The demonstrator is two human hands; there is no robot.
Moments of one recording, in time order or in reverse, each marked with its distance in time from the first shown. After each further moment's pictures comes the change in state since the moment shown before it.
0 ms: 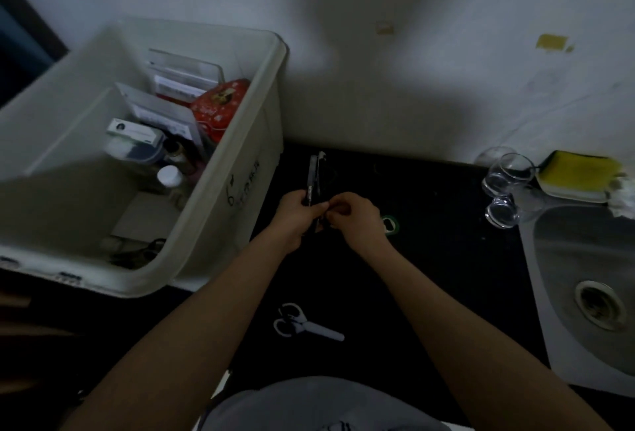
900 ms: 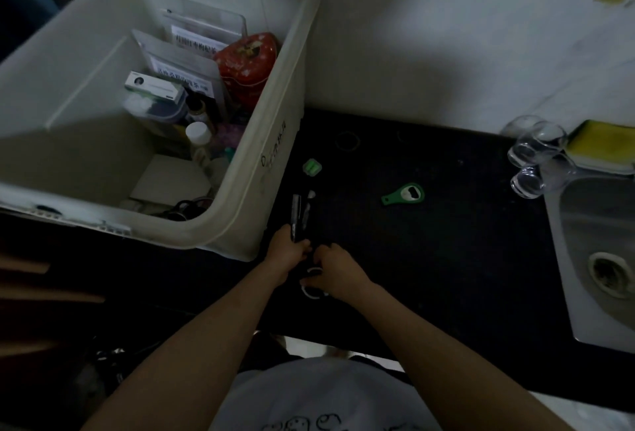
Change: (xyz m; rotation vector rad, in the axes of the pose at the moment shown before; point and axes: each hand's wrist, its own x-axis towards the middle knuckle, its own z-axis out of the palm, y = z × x) left_hand -0.030 -0.118 -0.065 0.156 0.080 -0.173; right_hand -0.067 0.062 0.114 -0.571 -0.470 0.054
